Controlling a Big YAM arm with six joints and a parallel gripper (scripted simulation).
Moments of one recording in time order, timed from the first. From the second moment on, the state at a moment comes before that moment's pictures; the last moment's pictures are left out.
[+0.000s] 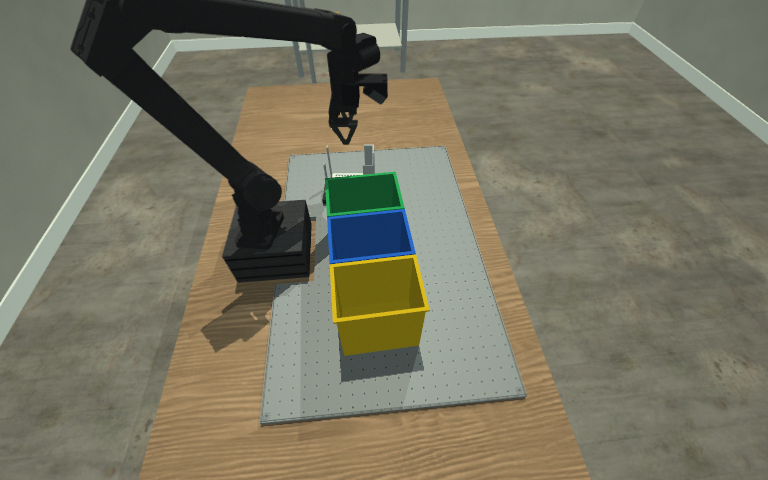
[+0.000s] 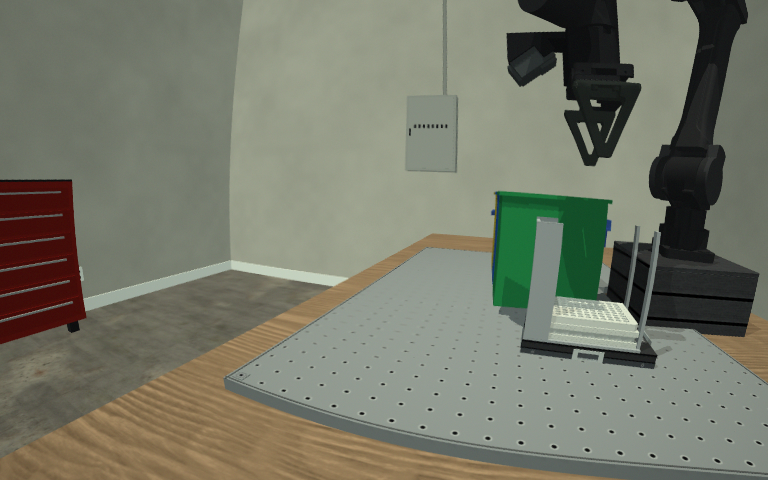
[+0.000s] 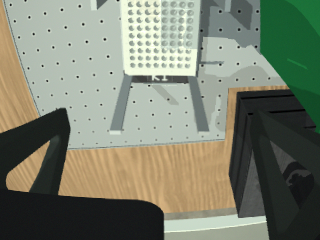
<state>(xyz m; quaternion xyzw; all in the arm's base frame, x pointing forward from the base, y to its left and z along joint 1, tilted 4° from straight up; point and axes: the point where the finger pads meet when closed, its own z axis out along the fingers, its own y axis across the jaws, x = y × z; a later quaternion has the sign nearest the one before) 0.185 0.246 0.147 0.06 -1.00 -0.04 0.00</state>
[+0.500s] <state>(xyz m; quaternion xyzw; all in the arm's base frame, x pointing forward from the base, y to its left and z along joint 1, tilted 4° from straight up) 0.185 0.248 0.125 0.05 -1.00 -0.03 0.00</state>
